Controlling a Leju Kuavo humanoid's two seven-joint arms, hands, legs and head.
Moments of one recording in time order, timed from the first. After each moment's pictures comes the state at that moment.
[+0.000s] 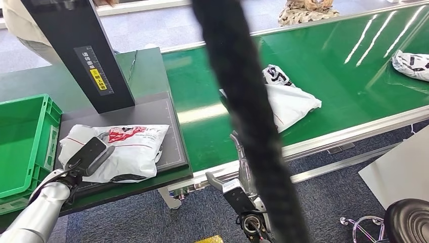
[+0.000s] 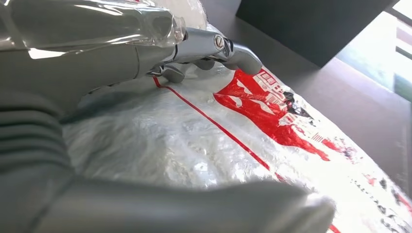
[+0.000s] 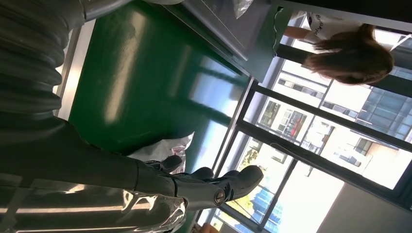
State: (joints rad) left arm -0.94 -0.06 -0.20 -0.30 -0.62 -0.19 -0.36; right arm 0.10 0.18 0.11 -1.48 0.39 -0.39 -0.65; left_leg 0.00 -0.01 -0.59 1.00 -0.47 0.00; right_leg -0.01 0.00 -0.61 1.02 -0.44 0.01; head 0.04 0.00
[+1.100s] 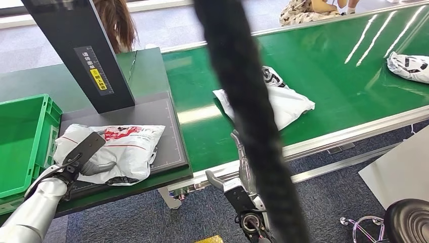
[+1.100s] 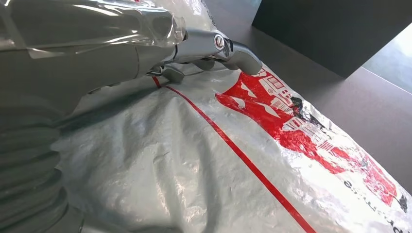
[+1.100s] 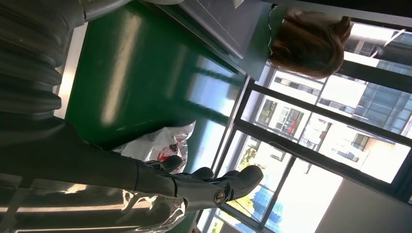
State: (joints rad) left arm -0.97 -0.06 -0.19 -0.30 -0.66 -0.20 -0.28; right arm 0.09 0.18 0.12 -1.46 0.36 -0.41 -0.67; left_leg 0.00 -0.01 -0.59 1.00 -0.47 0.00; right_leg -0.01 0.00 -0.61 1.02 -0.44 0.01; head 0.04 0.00
